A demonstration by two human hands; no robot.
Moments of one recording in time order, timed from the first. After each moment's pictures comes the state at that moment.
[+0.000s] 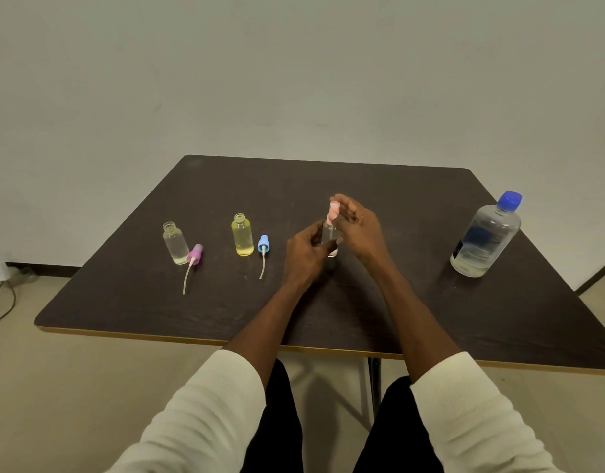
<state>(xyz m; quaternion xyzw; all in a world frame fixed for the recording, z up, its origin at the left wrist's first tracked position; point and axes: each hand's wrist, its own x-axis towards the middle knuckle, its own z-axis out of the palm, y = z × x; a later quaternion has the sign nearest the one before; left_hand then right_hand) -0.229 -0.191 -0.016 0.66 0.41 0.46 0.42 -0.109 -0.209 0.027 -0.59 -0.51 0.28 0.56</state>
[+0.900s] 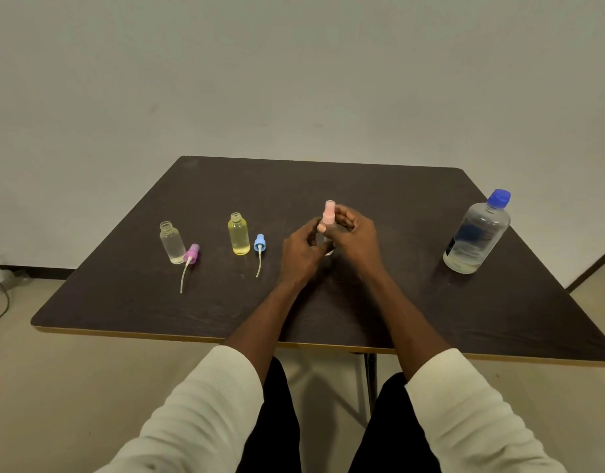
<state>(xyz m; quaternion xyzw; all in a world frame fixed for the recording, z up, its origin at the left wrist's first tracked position) -0.230 -0.195 -0.016 0.67 0.41 0.46 0.40 -0.108 -0.218 0.007 -0.59 -0.49 0.26 0.58</state>
